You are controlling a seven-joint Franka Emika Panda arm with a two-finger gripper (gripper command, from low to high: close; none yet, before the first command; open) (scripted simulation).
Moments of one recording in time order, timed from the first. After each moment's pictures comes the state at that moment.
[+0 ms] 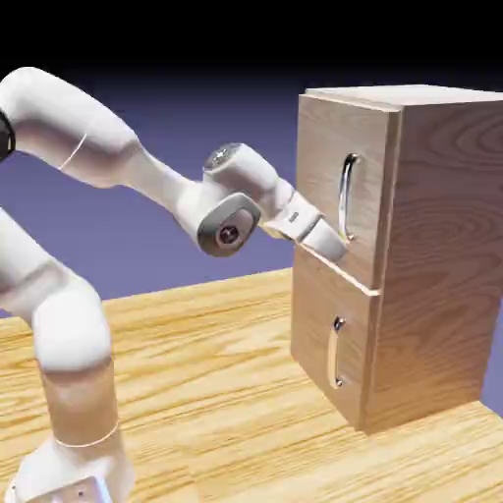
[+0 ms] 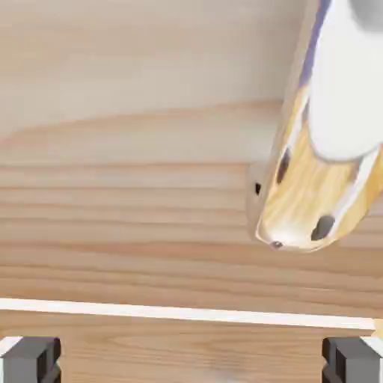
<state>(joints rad) 0.03 -0.58 -0.02 -2.81 -0.05 3.03 0.78</state>
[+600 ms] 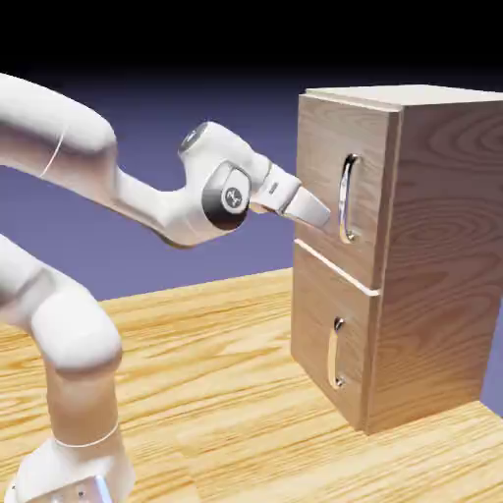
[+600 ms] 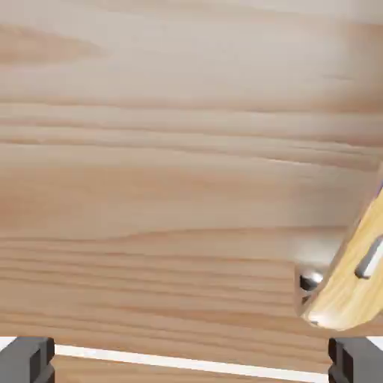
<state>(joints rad) 0.22 -0.72 -0.25 -2.77 -0.84 2.96 1.39</state>
